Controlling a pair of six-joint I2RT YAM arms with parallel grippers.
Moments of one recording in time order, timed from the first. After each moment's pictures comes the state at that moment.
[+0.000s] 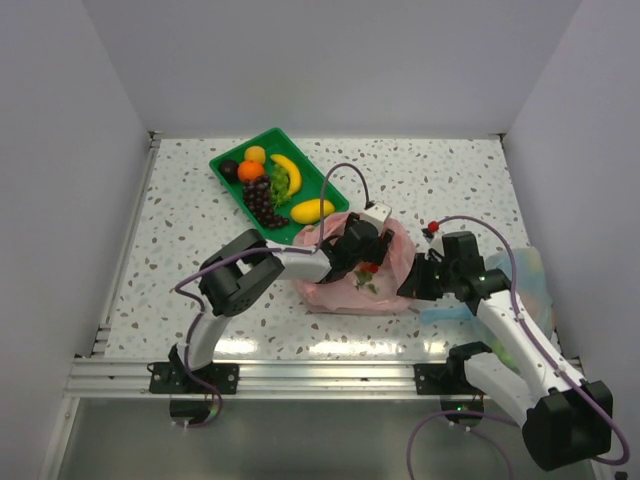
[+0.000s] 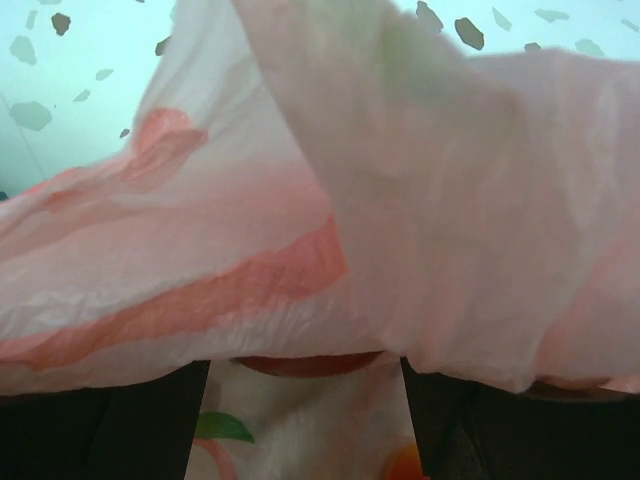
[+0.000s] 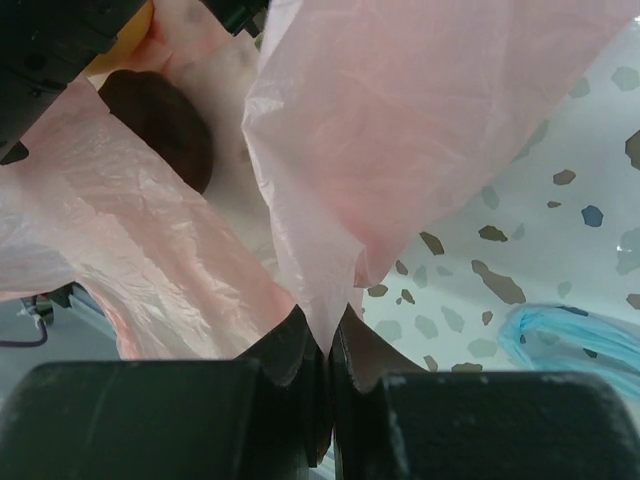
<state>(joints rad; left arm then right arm) -0.95 2.14 1.27 0.35 -0.34 -0.26 0.24 0.90 0.60 -0.64 -0.39 0.40</state>
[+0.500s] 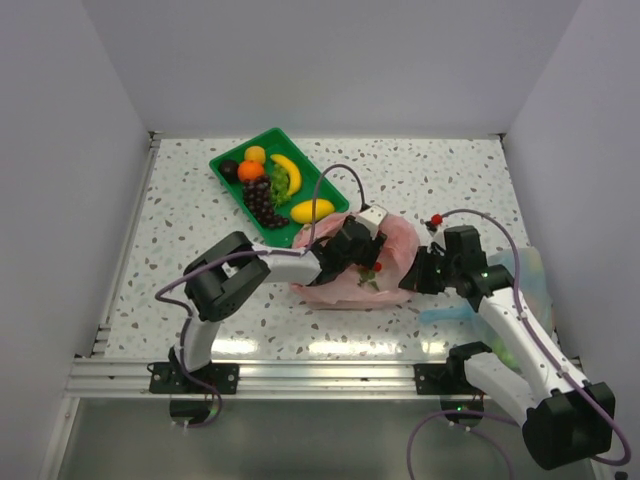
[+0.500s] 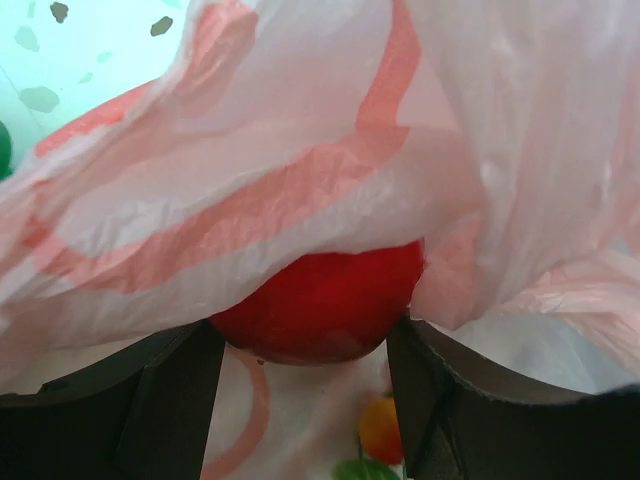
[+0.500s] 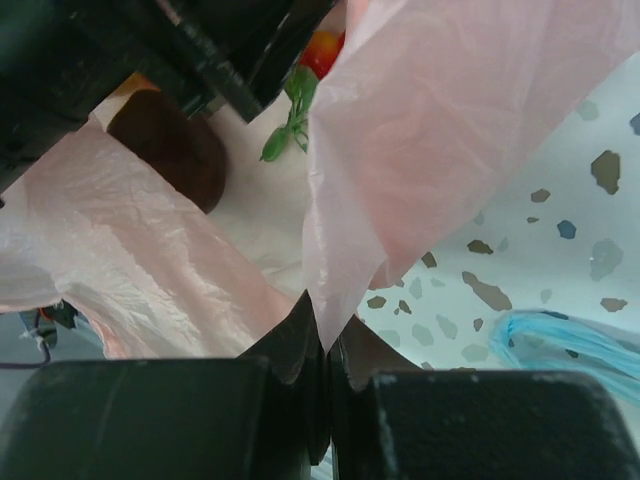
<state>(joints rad) -0.95 2.06 1.19 0.37 -0.28 -0.22 0.24 0.90 0.64 -0.65 -0.35 0.41</state>
